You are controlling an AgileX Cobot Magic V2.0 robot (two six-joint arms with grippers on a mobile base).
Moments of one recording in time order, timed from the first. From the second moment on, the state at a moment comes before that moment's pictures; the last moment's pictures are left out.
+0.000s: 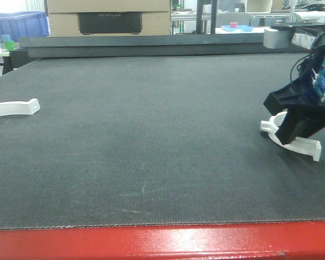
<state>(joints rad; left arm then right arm) 0.06 1.15 -0.70 -0.12 0.12 0.08 0.14 1.56 -0.86 0.25 0.44 -0.32</state>
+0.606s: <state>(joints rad) 0.06 1.15 -0.70 -0.12 0.11 0.08 0.14 1.60 -0.87 0.25 0.40 -0.32</state>
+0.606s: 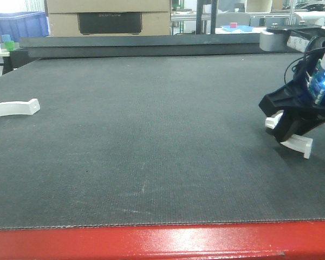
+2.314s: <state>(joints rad) 0.15 1.38 -0.80 -0.31 0.24 0.07 0.14 1.14 -0.98 0.33 0.56 -0.32</state>
